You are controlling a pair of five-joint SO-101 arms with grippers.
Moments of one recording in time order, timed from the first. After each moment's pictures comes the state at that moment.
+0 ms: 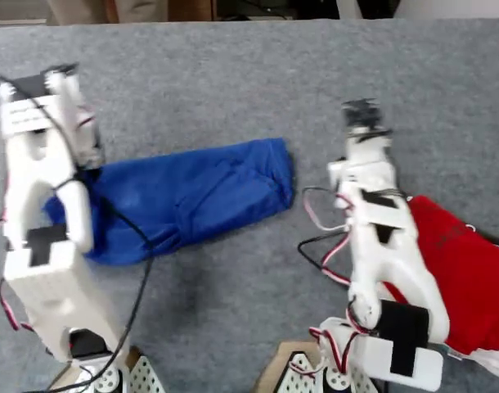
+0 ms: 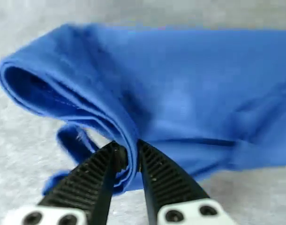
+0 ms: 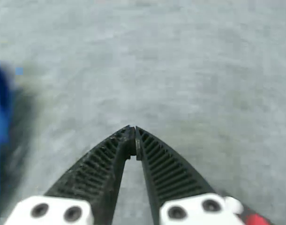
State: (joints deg) left arm -10.7 17.8 -24.5 100.1 -9.0; right arm 11.5 -10.1 54.0 7.0 8.7
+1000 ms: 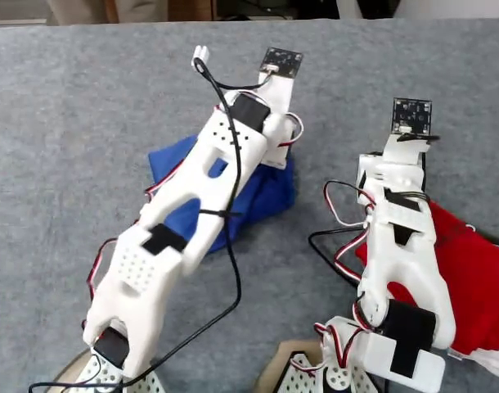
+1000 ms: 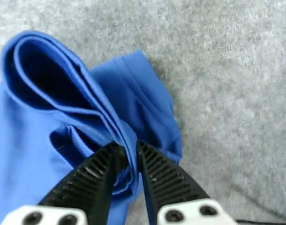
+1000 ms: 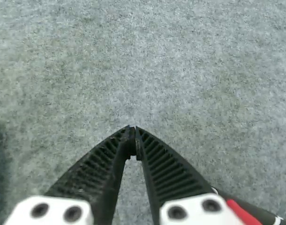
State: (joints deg) left arm 29.4 37.5 -46.5 83.2 5.5; right arm 15.6 -10.1 53.0 6.8 4.0
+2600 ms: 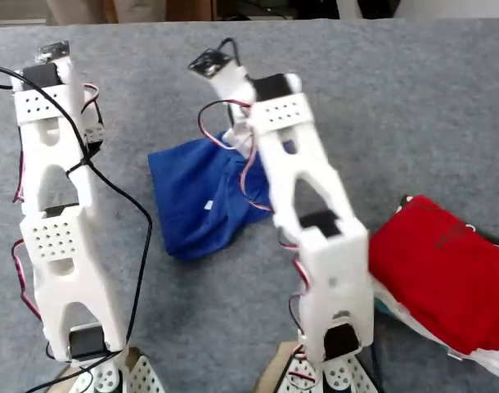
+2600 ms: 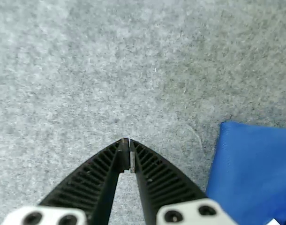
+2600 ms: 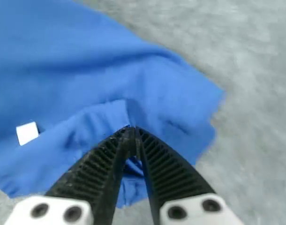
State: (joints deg) left arm -15.9 45.5 -56.8 100.2 -2.5; right arm -21.8 39.7 -38.8 84.4 24.6
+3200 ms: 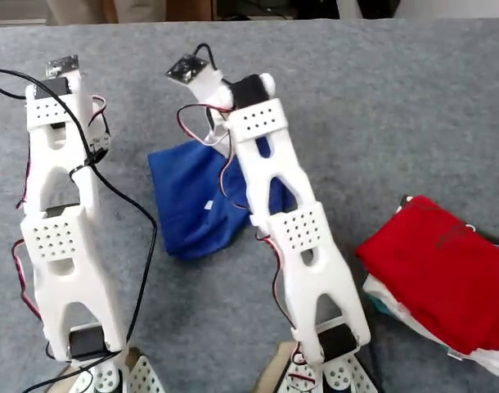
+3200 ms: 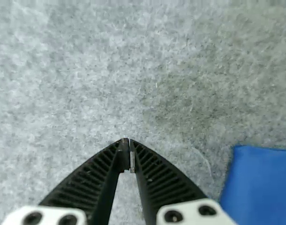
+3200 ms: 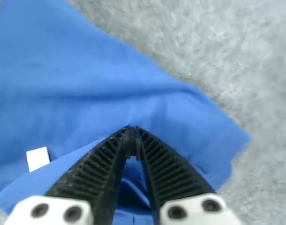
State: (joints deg) left arm -15.9 45.5 -44.0 87.8 -2.5; right arm -25.1 66.2 -81.5 101.1 24.6
